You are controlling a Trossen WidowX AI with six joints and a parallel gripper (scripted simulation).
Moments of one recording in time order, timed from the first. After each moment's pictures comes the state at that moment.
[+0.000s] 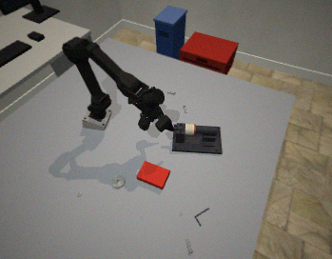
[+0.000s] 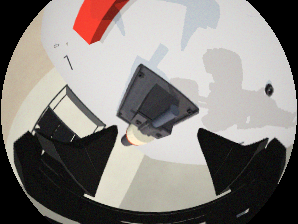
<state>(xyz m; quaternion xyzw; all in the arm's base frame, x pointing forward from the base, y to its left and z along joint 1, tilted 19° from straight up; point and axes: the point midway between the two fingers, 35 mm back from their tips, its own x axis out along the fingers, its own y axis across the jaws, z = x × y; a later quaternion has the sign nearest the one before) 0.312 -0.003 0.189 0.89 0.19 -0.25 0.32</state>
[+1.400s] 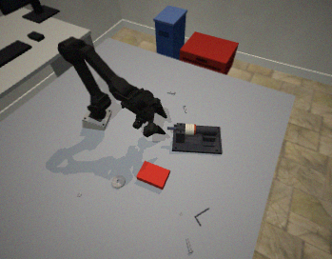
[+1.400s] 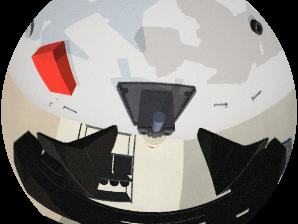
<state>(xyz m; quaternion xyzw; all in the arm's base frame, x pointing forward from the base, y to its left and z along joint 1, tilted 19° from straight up) 0.297 -0.003 0.171 0.97 0.11 -0.23 0.05</state>
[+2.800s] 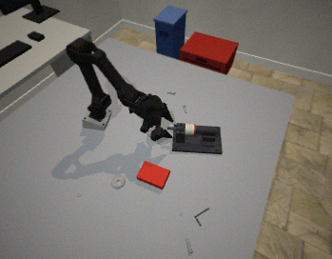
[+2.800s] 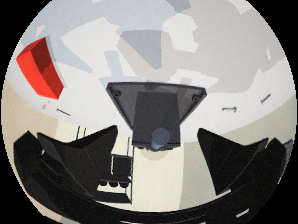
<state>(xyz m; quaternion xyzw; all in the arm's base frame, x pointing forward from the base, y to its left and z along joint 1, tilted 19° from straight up) 0.333 0.006 0.153 0.97 0.11 -0.22 0.05</state>
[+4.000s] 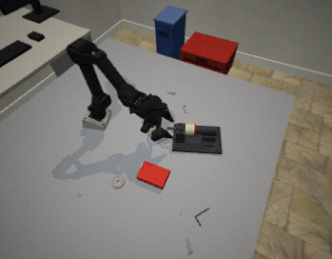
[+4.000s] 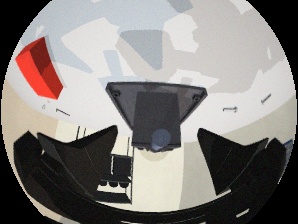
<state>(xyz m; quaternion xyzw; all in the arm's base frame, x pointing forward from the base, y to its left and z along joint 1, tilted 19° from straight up) 0.335 0.007 0.152 0.97 0.11 -0.22 0.05</state>
